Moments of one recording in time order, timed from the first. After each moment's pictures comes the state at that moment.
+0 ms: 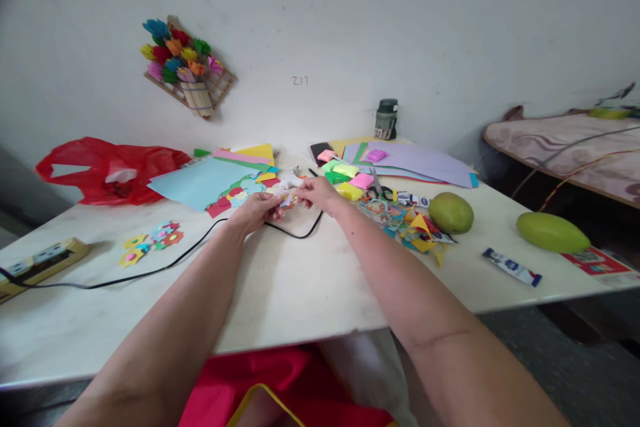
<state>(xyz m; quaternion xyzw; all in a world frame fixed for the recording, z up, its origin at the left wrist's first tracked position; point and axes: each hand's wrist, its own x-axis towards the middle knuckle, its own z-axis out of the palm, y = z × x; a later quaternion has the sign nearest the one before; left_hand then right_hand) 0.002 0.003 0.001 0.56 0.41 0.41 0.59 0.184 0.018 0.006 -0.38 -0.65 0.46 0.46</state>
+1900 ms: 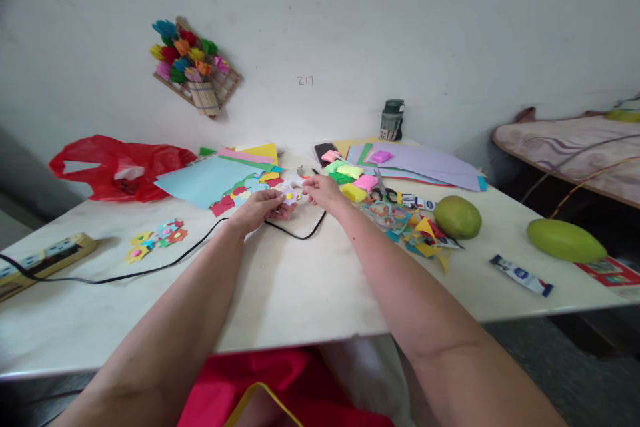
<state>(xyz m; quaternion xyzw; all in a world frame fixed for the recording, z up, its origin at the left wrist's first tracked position) -0.005 0.007 0.000 0.60 0.38 0.39 0.59 0.184 0.020 0.012 -0.51 -0.61 0.39 0.47</state>
